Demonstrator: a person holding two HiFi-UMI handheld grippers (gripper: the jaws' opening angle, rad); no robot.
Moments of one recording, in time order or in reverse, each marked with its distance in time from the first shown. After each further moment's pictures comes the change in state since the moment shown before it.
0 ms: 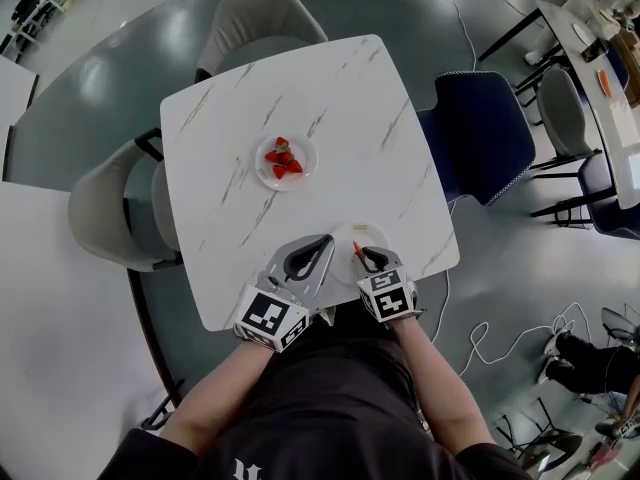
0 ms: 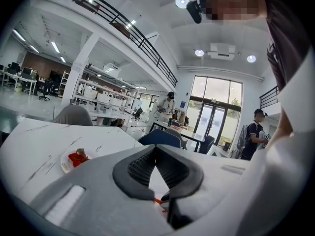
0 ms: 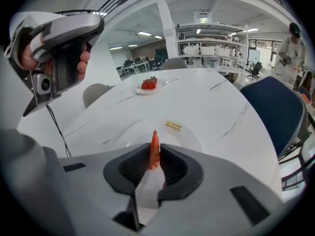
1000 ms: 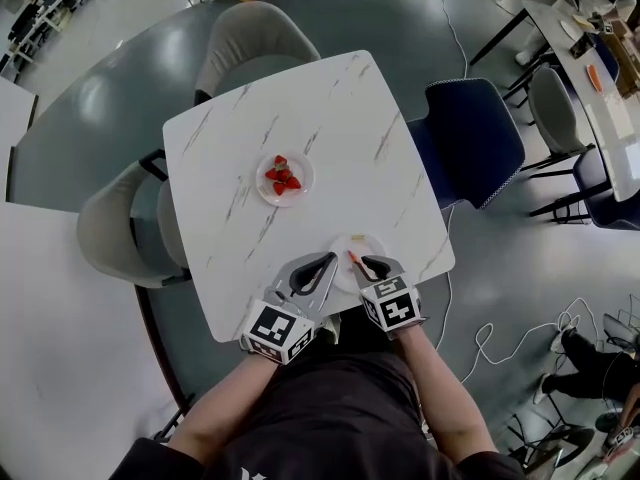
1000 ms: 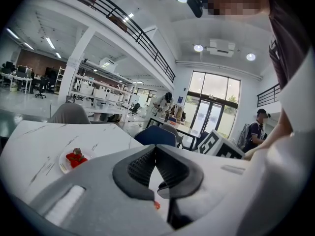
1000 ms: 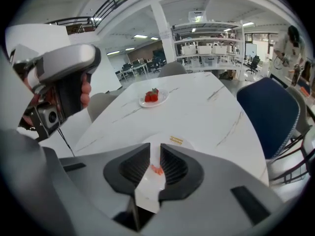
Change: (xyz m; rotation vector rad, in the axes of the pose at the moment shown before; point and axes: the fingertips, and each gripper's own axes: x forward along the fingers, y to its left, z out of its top) left arm -0.004 -0.017 0.008 0.003 0.069 -0.033; right arm -0.040 0.011 0.036 0.066 -0.013 0.038
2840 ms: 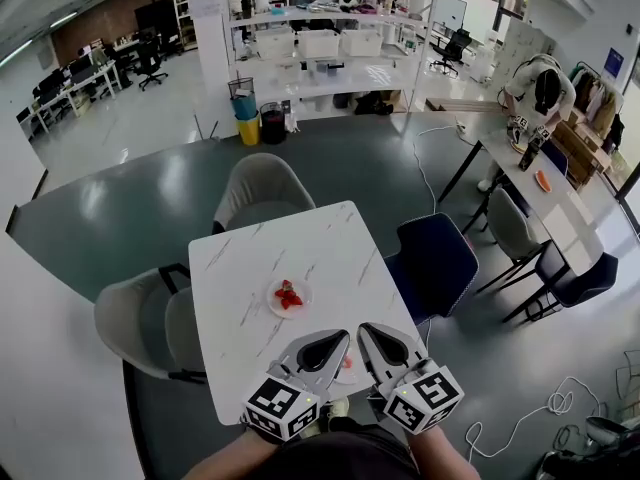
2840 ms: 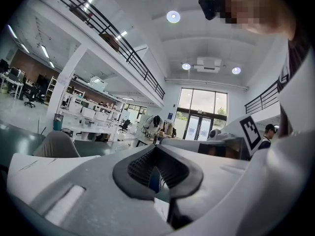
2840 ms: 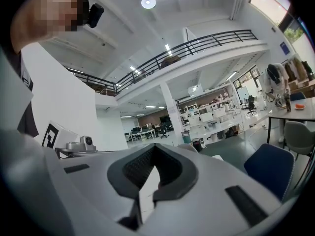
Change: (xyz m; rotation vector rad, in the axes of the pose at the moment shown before) left arm -0.075 -0.084 0.185 0.039 -0.186 -0.104; right arm -0.276 0.104 0.216 -0.007 -0.826 0.090
